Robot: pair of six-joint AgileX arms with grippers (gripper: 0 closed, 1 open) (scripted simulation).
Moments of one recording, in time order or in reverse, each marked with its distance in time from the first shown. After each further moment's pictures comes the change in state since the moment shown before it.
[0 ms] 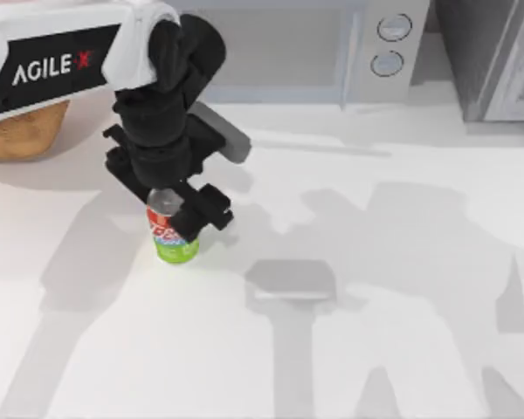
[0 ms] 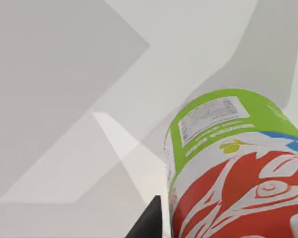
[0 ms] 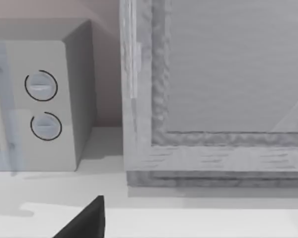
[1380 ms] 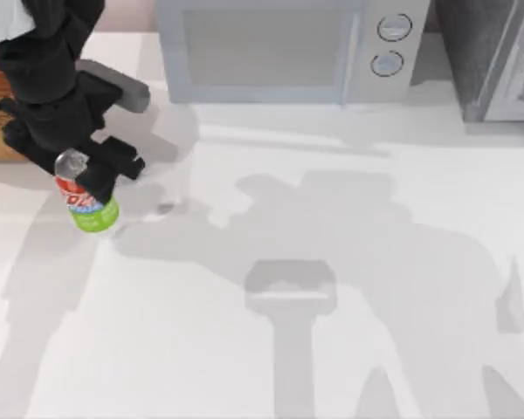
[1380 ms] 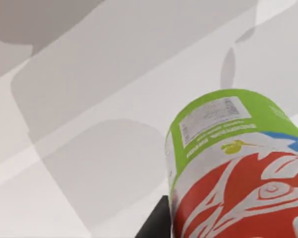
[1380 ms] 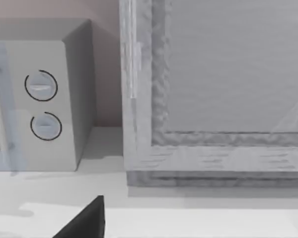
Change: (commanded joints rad) left arm 0.233 -0.110 0.008 -0.092 0.015 0.006; right arm 0.000 0.000 0.000 0.000 0.000 0.000
